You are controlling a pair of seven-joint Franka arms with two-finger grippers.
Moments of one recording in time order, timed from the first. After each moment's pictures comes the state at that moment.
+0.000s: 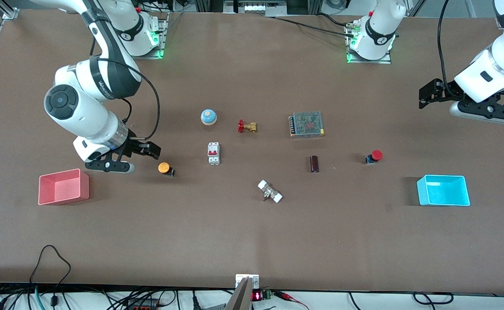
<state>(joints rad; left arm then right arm) -0.06 -0.03 -0.02 -1.74 0.00 1.62 0.09 0.09 0.31 0.20 -1.86 0.00 2.20 0.38</state>
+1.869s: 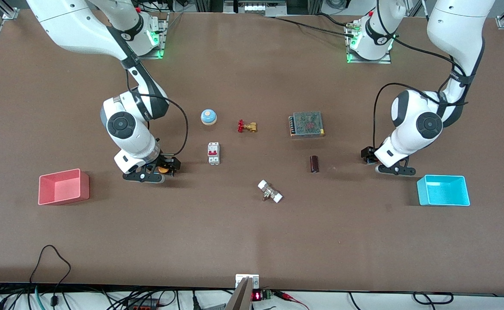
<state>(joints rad) -0.07 0.41 -0.02 -2.19 0.00 2.56 -0.03 0.13 0.53 0.20 -1.92 -0.24 2.50 0.55</state>
